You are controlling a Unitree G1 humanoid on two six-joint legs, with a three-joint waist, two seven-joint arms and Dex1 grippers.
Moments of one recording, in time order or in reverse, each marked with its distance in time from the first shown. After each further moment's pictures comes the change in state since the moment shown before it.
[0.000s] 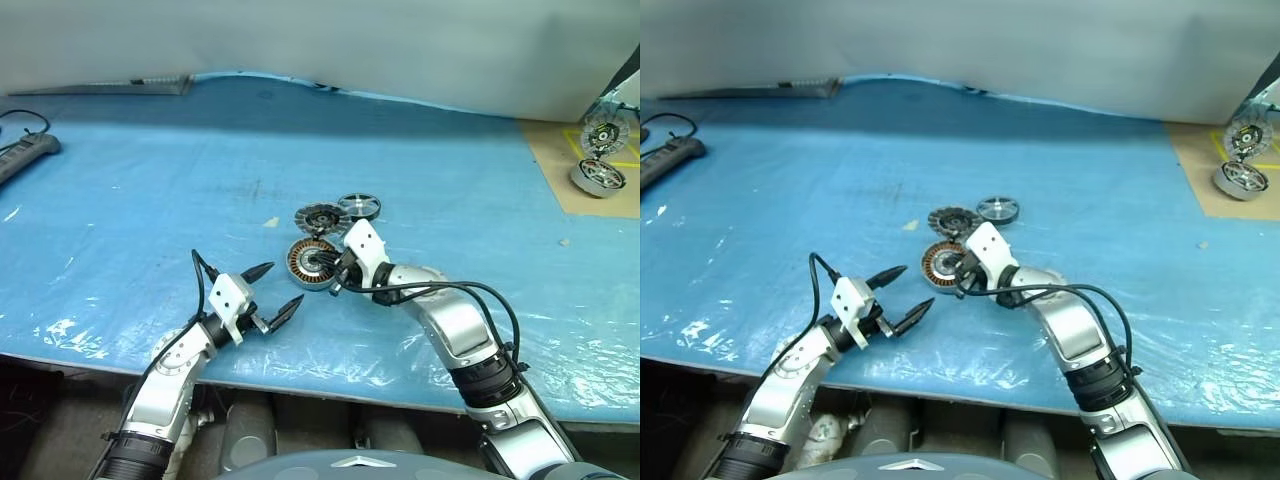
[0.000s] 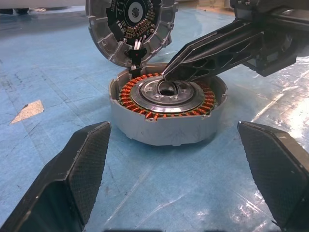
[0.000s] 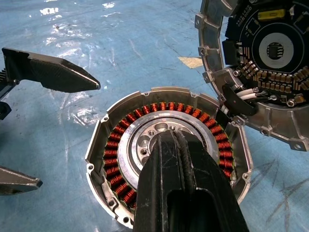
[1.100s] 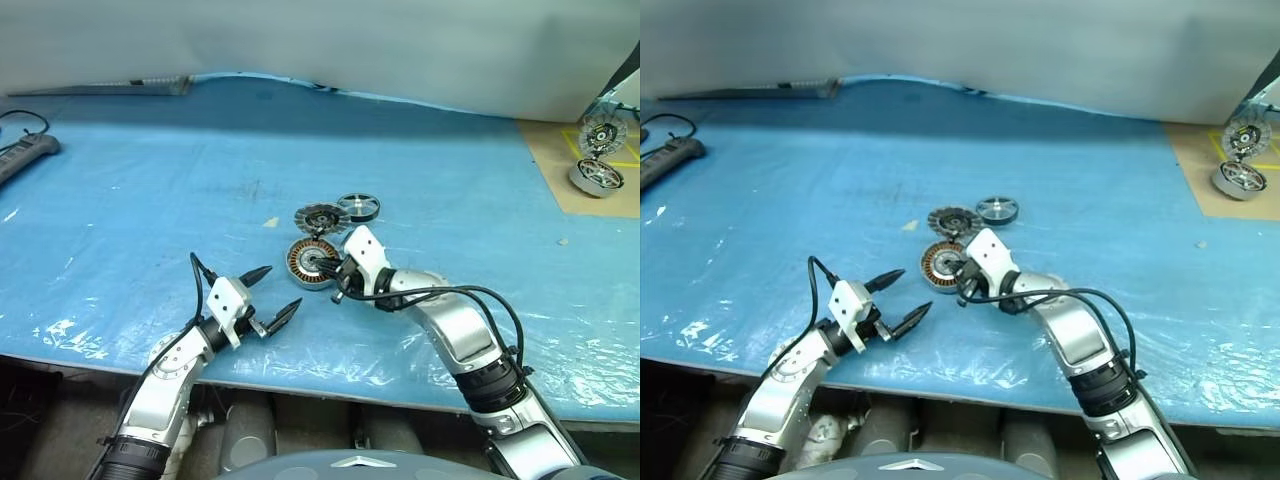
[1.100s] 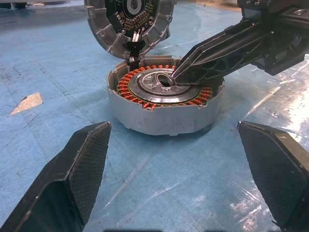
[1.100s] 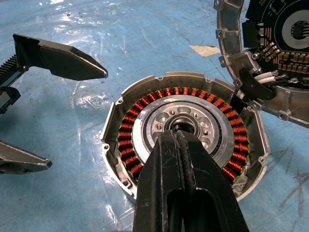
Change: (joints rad) left arm 0.021 0.012 0.000 -0.009 -0.001 0.004 0.000; right arm 0.029 -0.030 0.011 -0.034 0.007 0.022 0.030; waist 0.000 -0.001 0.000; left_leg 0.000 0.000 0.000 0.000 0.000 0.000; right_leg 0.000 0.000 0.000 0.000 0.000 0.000
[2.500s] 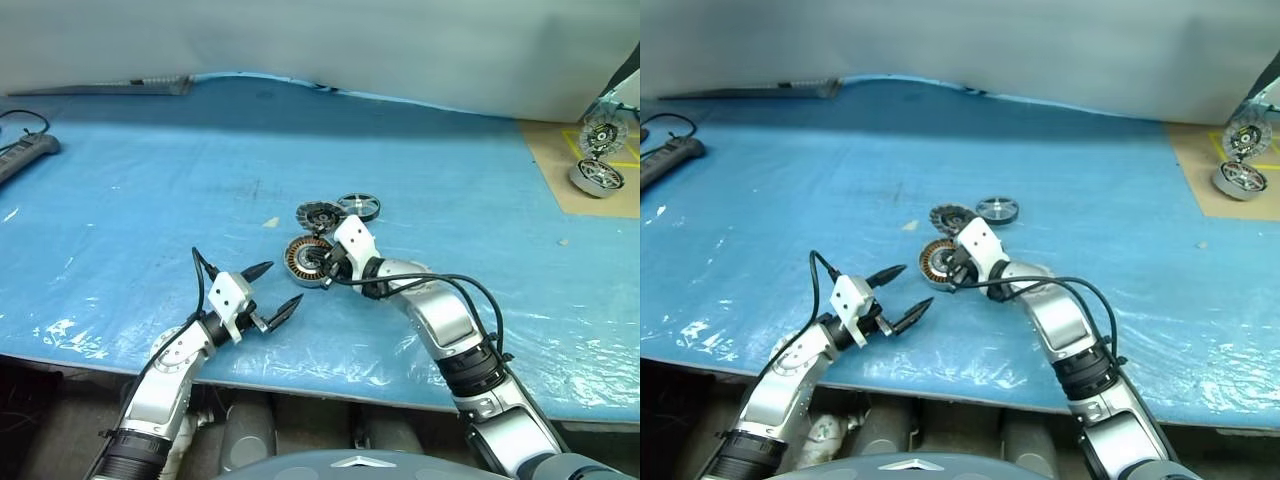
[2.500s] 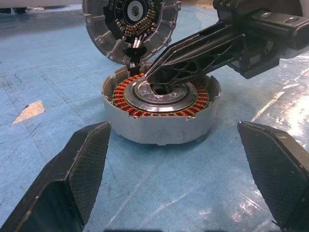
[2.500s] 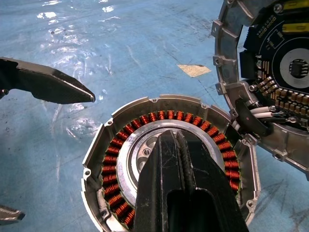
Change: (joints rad) left arm -0.029 0.000 -0.002 0.002 0.000 0.014 -0.001; right arm -0.084 0.074 0.000 0.116 -0.027 -0.041 -0.054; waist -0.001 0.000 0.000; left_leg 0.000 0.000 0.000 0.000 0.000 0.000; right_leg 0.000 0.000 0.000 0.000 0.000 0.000
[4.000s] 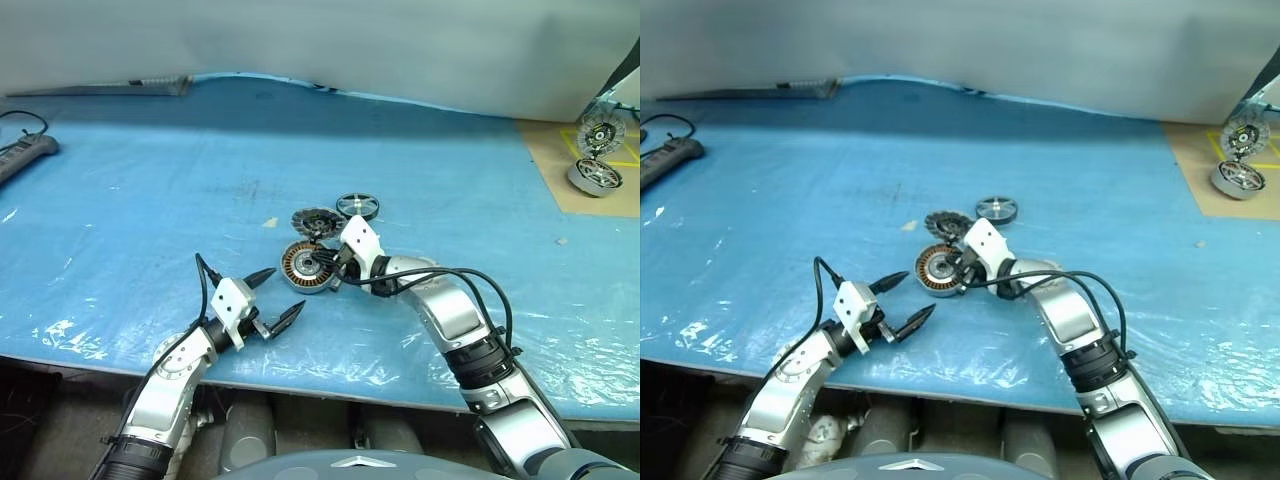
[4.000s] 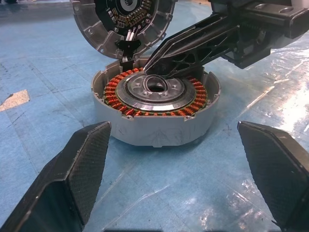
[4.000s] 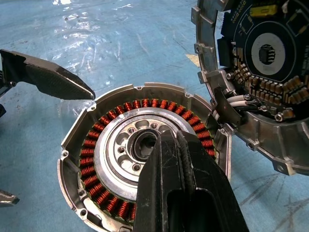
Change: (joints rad) left arm 0.027 -0.006 -0.016 -0.001 0.001 -0.001 0.004; right arm -0.018 -0.046 -0.012 0.049 0.008 -0.042 0.125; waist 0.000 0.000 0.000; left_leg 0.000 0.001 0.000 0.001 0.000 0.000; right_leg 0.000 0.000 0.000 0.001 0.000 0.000
